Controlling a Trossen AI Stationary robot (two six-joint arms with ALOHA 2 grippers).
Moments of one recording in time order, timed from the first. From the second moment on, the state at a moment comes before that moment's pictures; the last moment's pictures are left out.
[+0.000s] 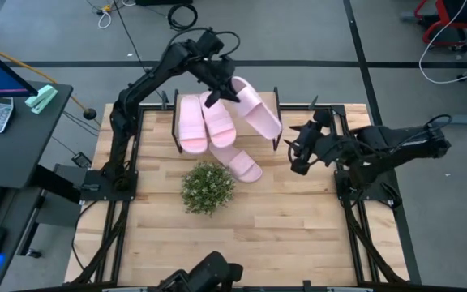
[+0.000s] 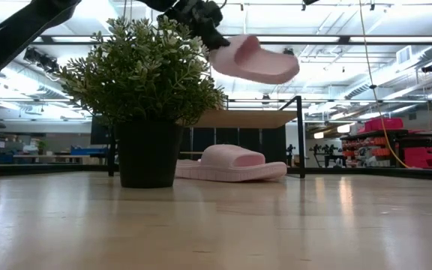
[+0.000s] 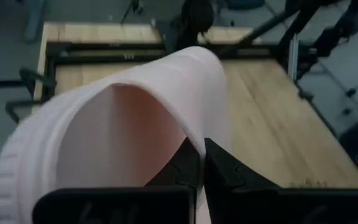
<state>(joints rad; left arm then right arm) 0.68 2.09 2.33 -1.14 0.83 0.57 0.21 1.13 1.31 -0.88 0.76 0.09</state>
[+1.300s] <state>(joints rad) 0.69 2.09 2.32 -1.26 0.78 0.75 -0.06 1.14 1.31 -0.66 0.51 -0.03</state>
